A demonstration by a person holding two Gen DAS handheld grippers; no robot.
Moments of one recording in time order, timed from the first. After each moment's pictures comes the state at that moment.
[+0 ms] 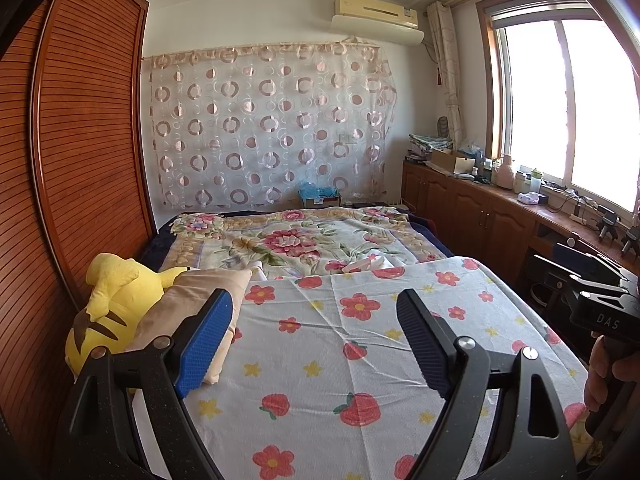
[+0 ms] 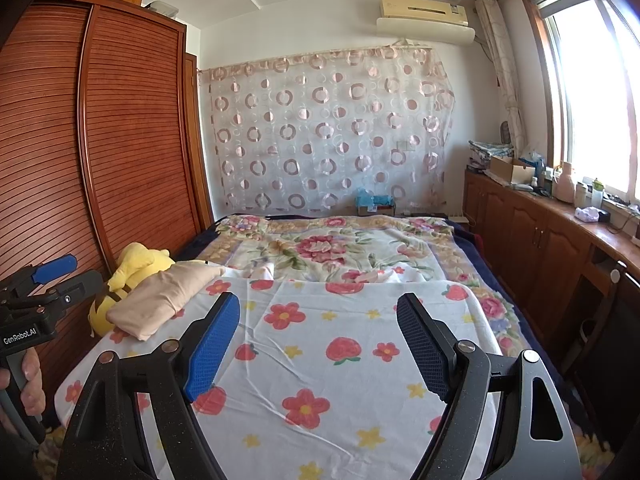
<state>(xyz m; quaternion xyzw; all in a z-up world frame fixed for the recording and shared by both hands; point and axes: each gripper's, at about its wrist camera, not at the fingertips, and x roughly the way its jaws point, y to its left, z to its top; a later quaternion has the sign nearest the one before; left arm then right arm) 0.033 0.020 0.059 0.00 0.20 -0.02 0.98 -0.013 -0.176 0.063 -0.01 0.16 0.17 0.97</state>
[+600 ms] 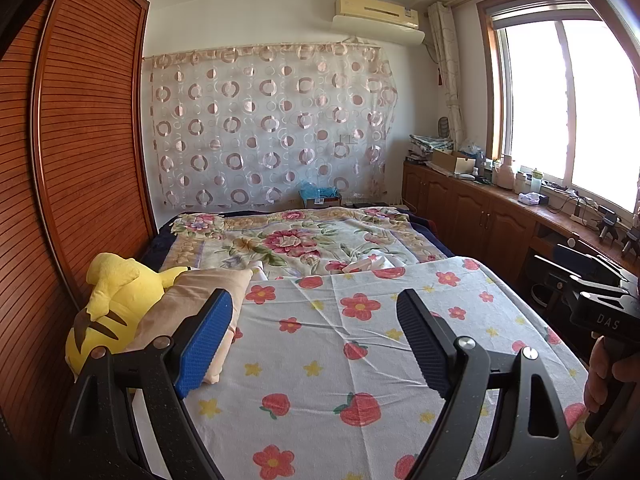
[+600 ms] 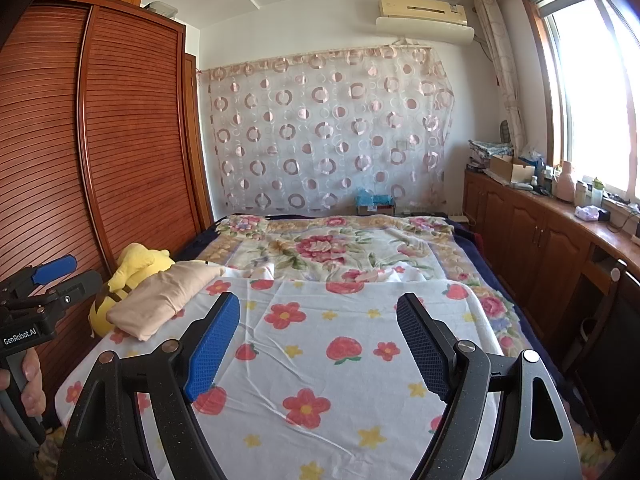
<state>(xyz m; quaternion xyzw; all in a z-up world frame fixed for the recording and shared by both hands) 0.033 0.020 0.058 0.00 0.20 -0.02 0.98 -0.012 -0.177 0.061 -0.01 0.16 0.17 0.97</state>
